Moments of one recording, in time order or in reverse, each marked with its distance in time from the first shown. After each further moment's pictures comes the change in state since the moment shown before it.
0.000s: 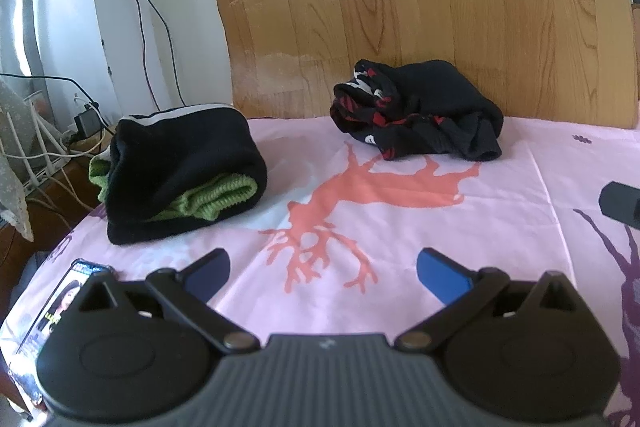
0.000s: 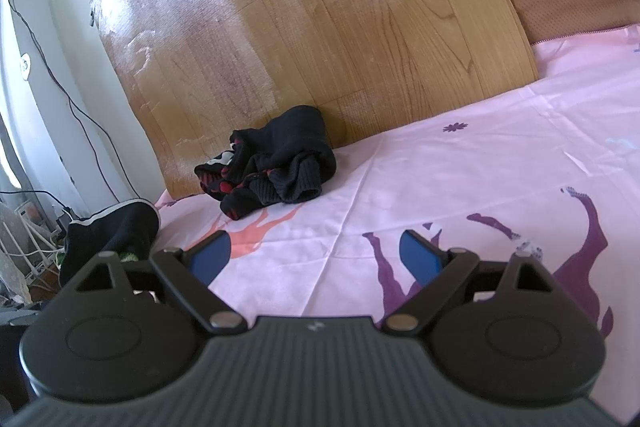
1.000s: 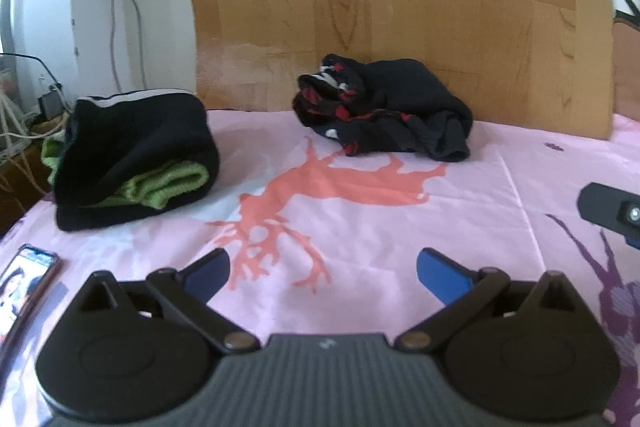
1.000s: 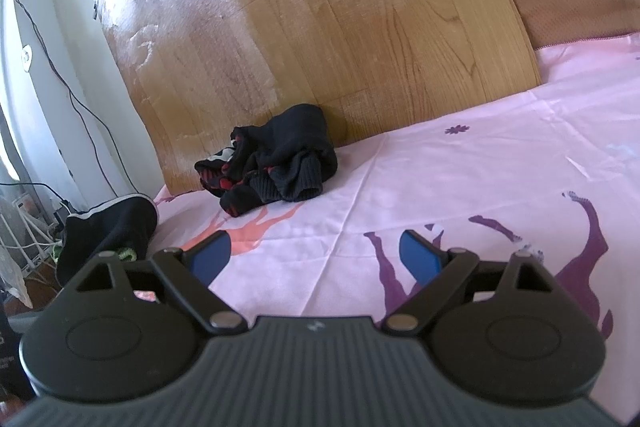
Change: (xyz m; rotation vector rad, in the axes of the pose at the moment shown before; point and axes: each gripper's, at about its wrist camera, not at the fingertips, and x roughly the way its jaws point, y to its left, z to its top) left arm 0.017 -0.008 -0.008 -0.047 -0.010 -0.107; right arm 0.001 0.003 -0.001 -0.022 0.000 -0.006
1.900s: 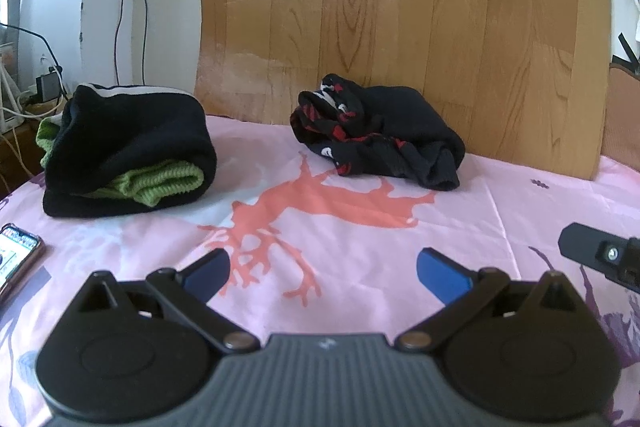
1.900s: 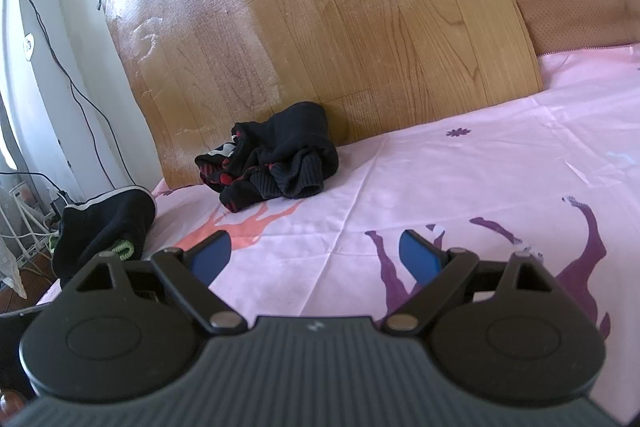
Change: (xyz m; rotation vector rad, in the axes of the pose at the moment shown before) left arm -0.004 0.010 -0.003 -0.101 -0.063 -0.078; right arm 0.000 0.005 -0.002 -0.034 0.004 -0.013
